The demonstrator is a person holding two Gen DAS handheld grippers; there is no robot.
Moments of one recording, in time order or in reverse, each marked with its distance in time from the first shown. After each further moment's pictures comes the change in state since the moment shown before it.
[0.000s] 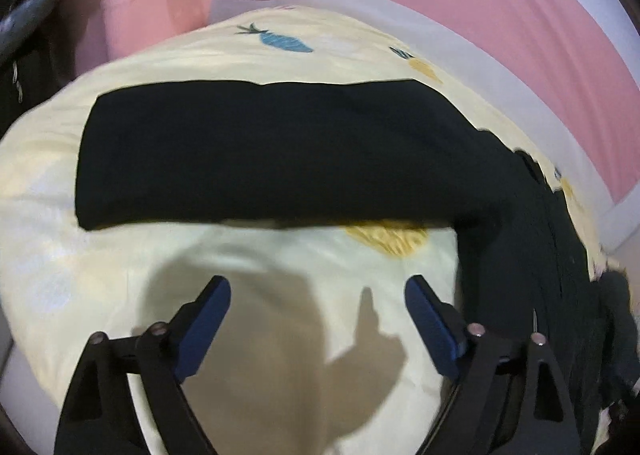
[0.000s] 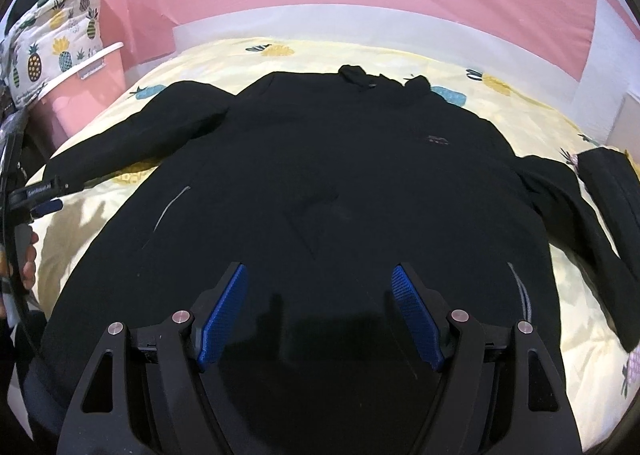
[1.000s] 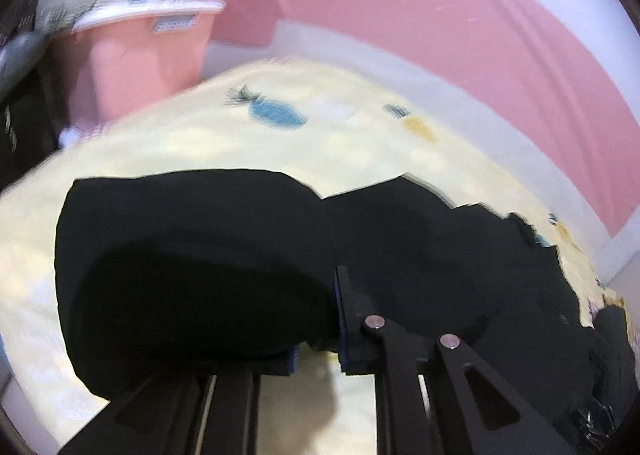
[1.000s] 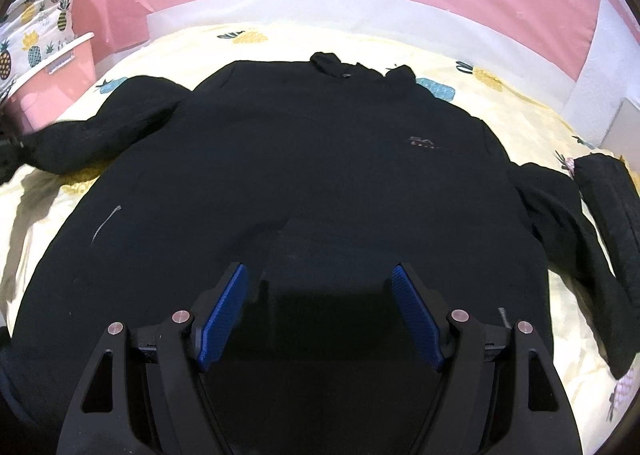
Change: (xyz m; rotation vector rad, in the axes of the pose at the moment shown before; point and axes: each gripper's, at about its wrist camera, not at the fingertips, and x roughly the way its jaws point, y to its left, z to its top) left arm -0.017 -0.031 0.083 0.040 -0.166 -0.028; right arm 0.044 -0.032 0.029 0.002 0.038 -0.070
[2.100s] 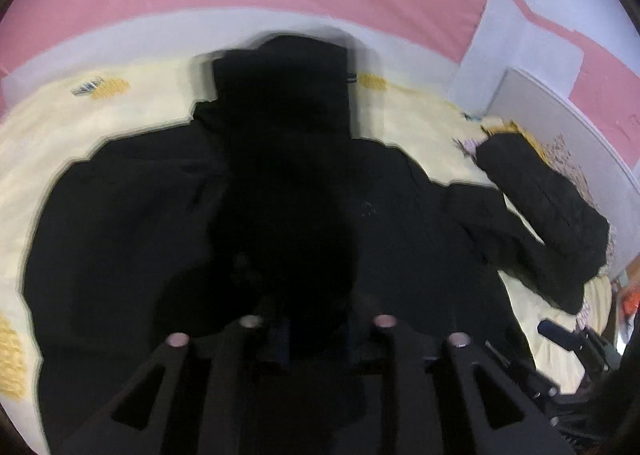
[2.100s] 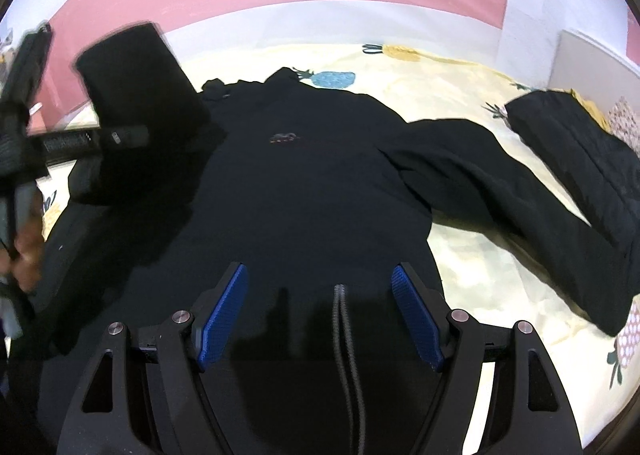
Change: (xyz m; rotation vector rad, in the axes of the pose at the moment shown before) left arm 0.048 -0.358 -0.114 0.526 0.264 -0.468; right arm -0.022 -0.132 -0.026 0.235 -0.040 -0.063
